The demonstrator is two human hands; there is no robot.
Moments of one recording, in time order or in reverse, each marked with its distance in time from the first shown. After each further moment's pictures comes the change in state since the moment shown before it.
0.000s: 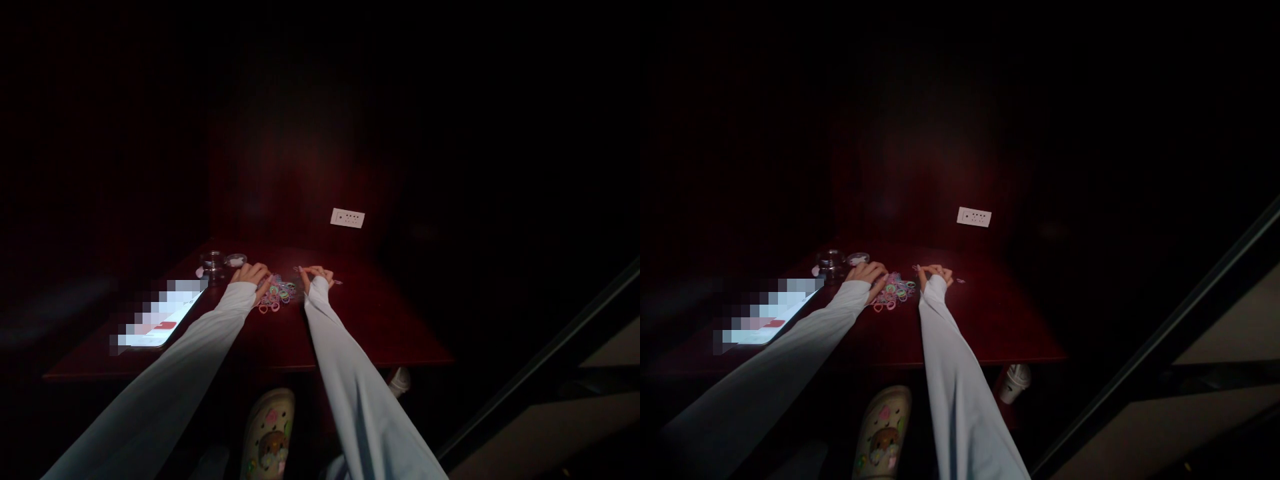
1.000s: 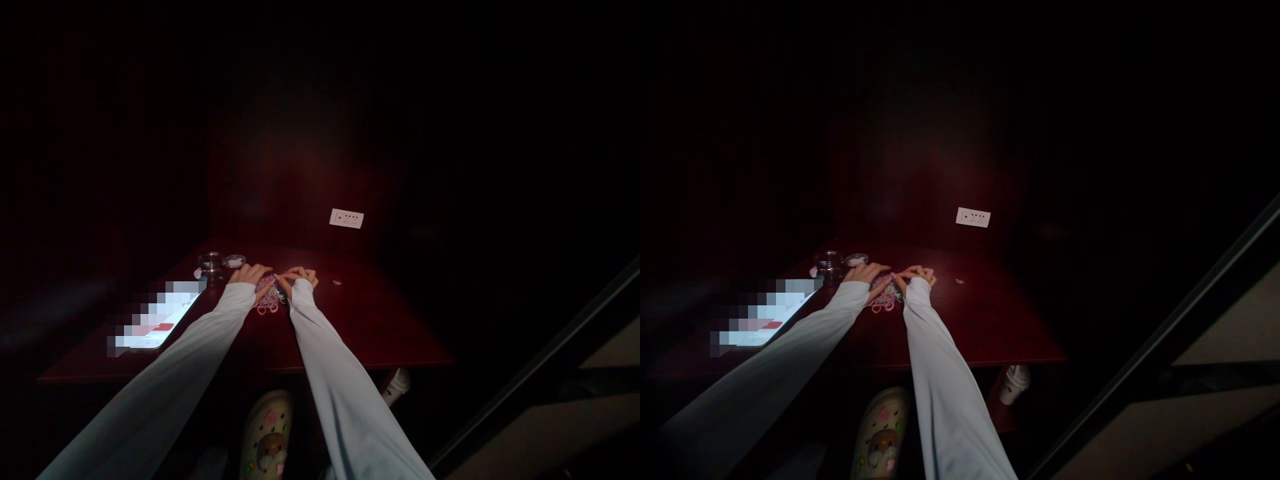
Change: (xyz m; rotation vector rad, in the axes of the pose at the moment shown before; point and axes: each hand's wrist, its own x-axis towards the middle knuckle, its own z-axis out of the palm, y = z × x) left_hand 0.001 0.005 -0.003 0.030 0.004 -0.015; right_hand -0.018 -0.023 0.015 0.014 -0.141 -0.186
